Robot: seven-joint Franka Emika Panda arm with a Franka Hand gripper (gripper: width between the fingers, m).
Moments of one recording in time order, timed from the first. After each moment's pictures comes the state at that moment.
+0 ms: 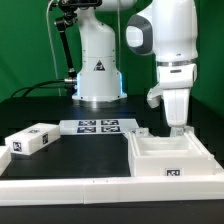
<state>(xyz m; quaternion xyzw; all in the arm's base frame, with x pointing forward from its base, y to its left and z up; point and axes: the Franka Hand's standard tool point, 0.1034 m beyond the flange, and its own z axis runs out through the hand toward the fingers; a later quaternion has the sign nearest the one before) 0.404 0.163 0.012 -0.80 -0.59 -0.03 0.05</state>
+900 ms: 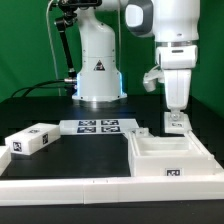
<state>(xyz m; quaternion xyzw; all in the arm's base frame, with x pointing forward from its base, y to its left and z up) 0.423 0.134 0.056 -0.77 -0.64 0.00 0.02</state>
